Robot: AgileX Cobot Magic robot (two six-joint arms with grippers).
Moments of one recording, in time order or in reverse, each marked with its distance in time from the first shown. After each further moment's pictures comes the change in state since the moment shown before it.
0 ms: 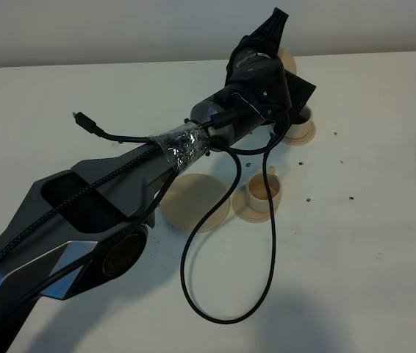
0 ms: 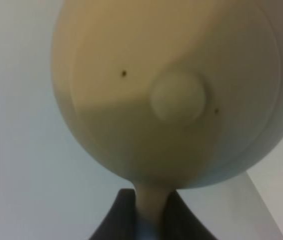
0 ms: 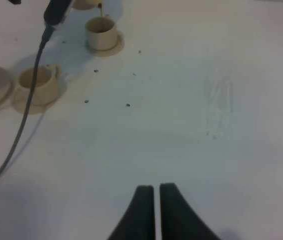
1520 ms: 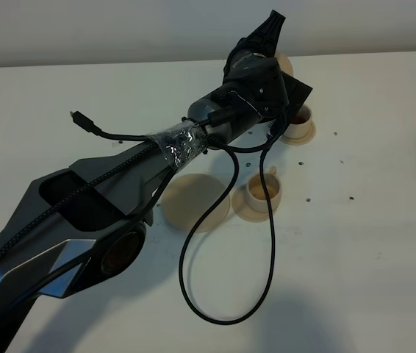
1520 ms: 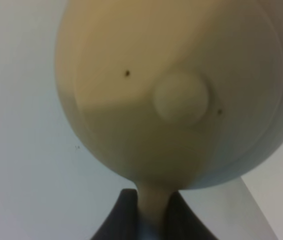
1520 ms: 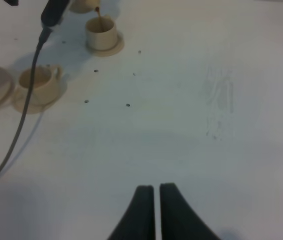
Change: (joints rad) left arm 0.008 0.000 0.000 -0.041 0.004 0.048; right arm 0.000 0.000 0.000 0.000 0.000 0.000
